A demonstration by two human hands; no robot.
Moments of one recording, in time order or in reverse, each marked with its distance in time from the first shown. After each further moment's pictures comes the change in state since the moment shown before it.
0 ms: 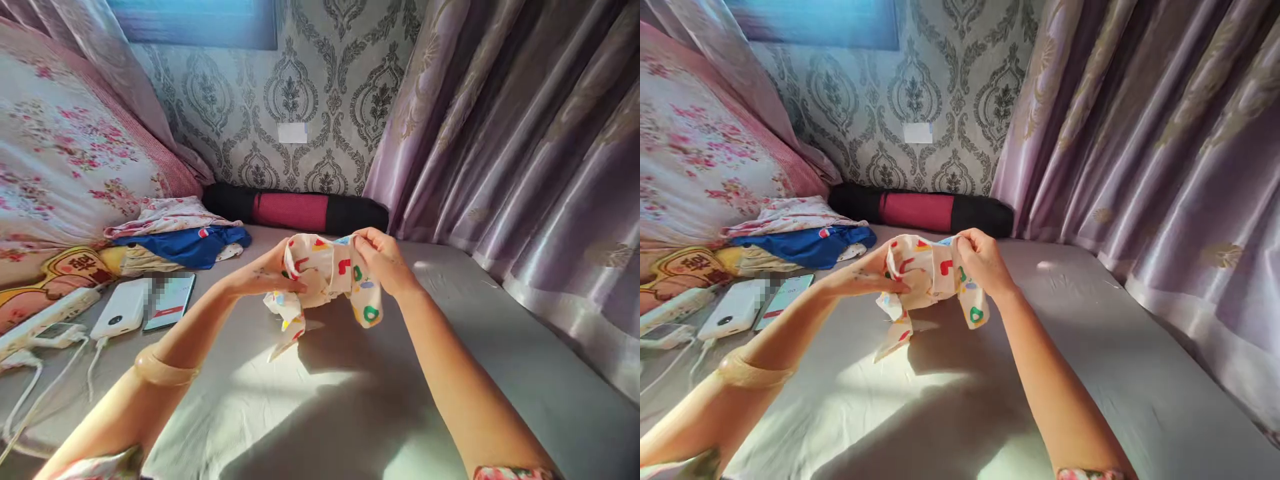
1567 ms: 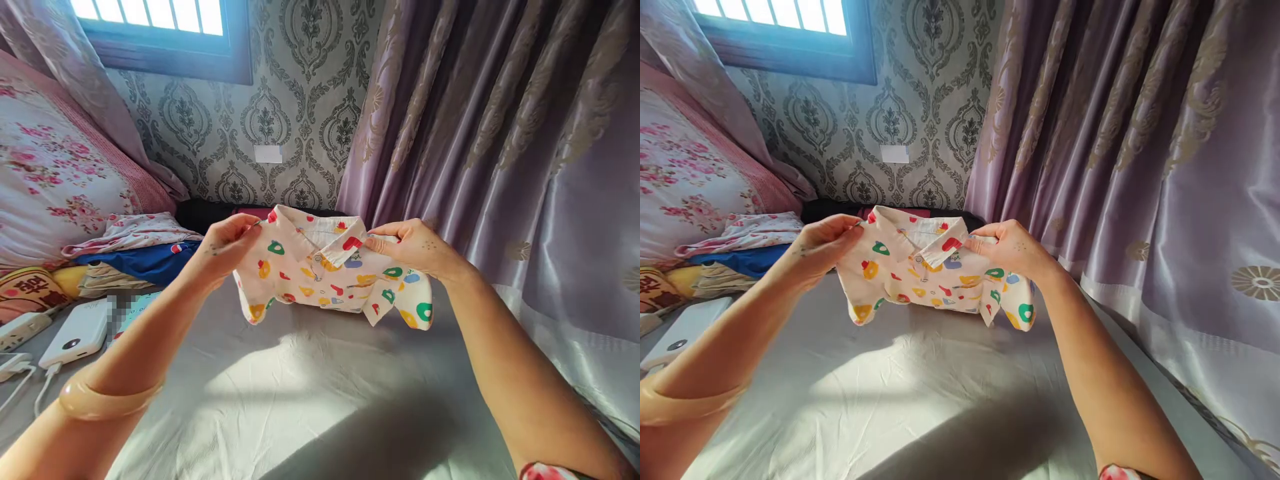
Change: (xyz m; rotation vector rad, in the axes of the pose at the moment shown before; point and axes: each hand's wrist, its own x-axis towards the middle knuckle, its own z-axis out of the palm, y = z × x) left_hand 0.004 0.062 0.006 0.011 0.649 0.018; right_hand -0.030 -0.079 -0.099 -0.322 -0.067 0.011
